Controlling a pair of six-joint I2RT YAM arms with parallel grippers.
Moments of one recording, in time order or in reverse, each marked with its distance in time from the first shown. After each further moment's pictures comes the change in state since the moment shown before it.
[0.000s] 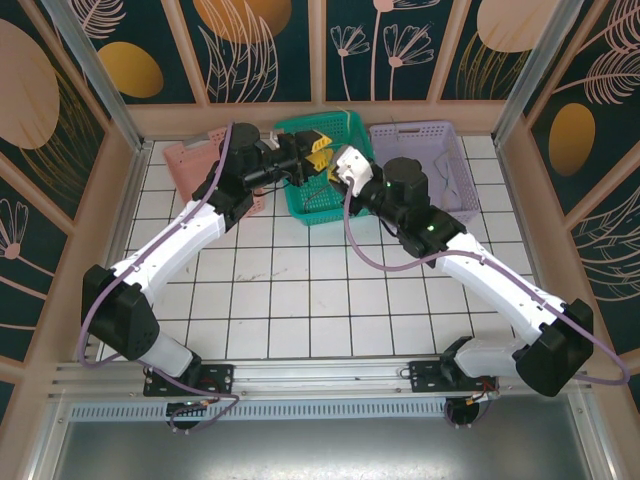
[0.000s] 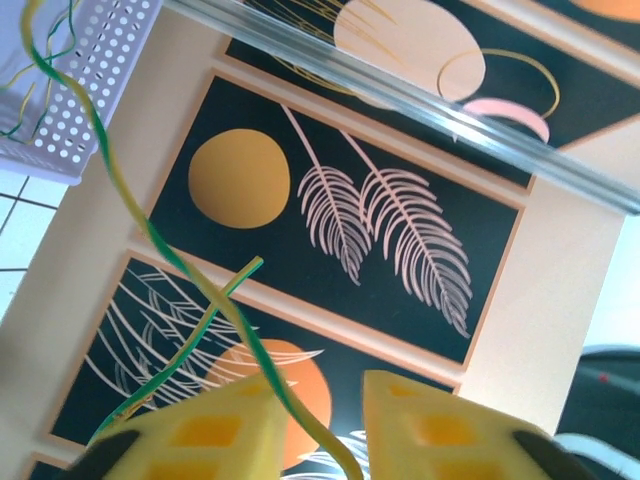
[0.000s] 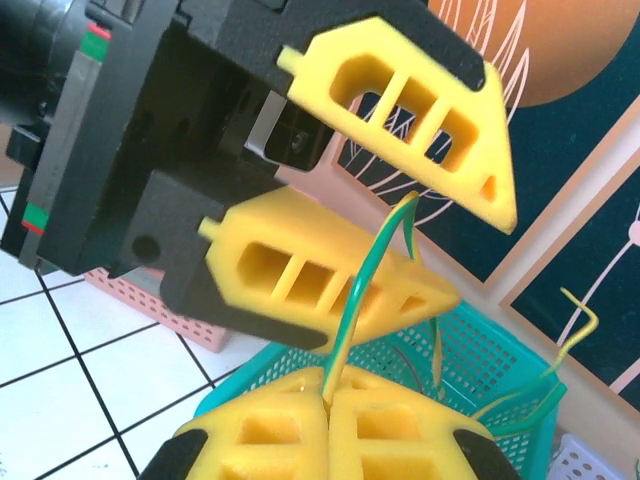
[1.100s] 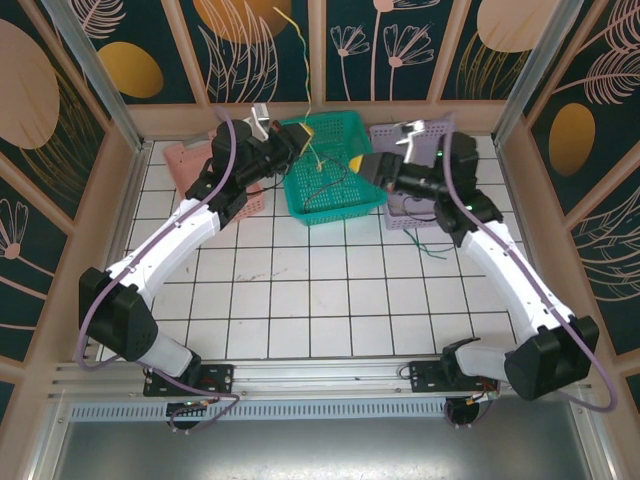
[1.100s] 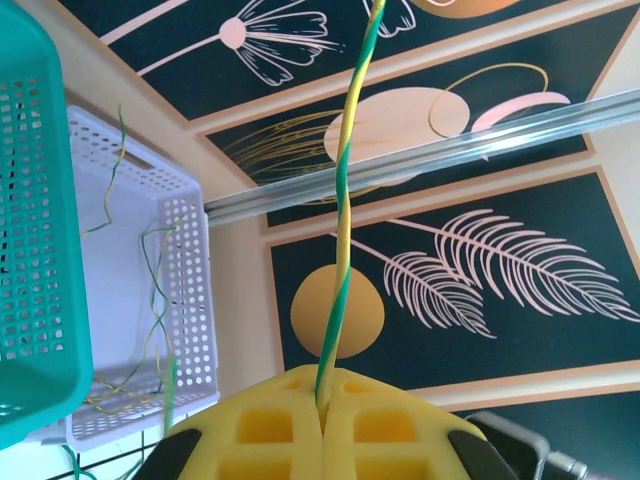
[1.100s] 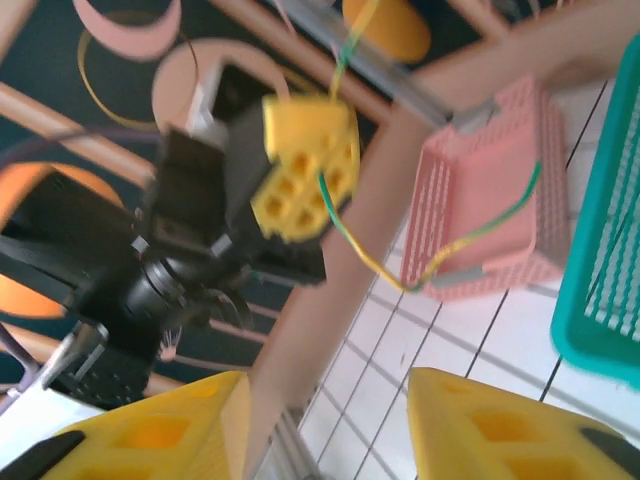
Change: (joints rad) left arm 0.035 -0.012 0.010 -0.022 -0.200 0.681; right arm -0.372 -0.024 0.063 -0.032 -0.693 1.186
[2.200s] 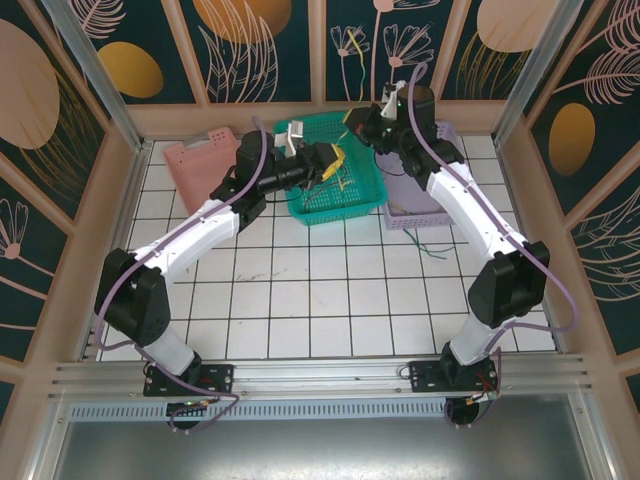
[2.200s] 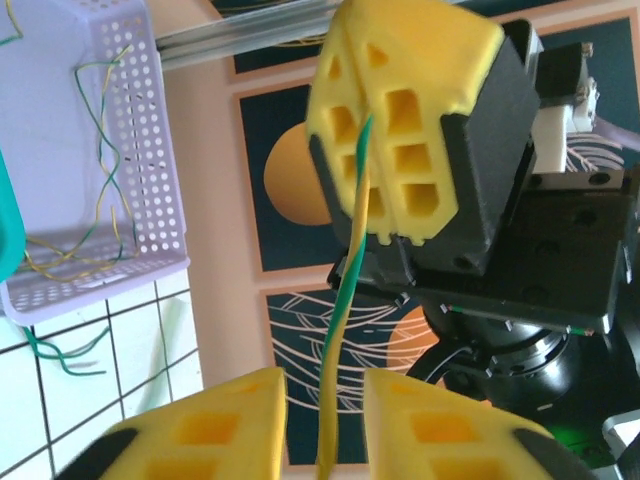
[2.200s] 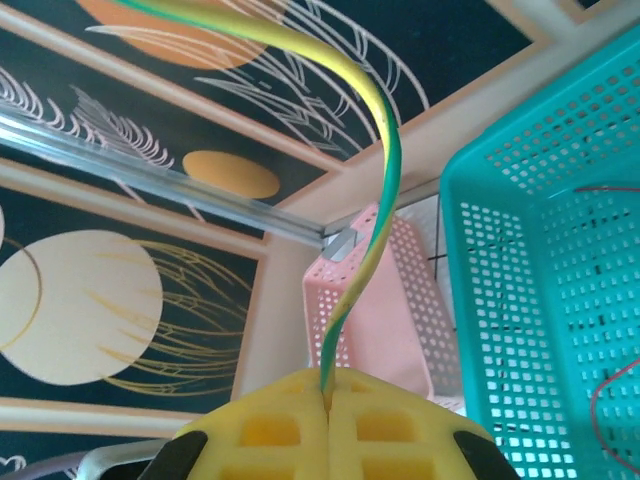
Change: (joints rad) left arm -0.056 0.107 -0.046 0.130 0.274 -0.063; right arm 0.058 0.443 0.455 -0.177 0.421 0.103
